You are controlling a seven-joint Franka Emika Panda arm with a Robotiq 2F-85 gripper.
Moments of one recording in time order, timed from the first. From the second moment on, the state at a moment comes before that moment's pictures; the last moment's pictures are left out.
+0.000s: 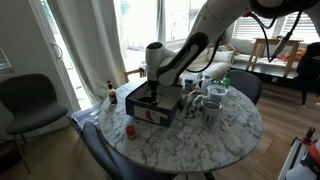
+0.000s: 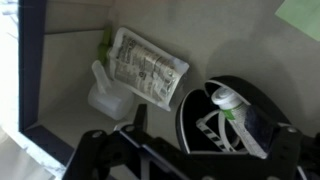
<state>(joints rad) 0.15 0.59 0.06 -1.79 -0.53 2.65 -0.33</state>
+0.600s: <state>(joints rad) 0.14 0.73 0.12 -1.60 -0.38 2.62 -0.39</state>
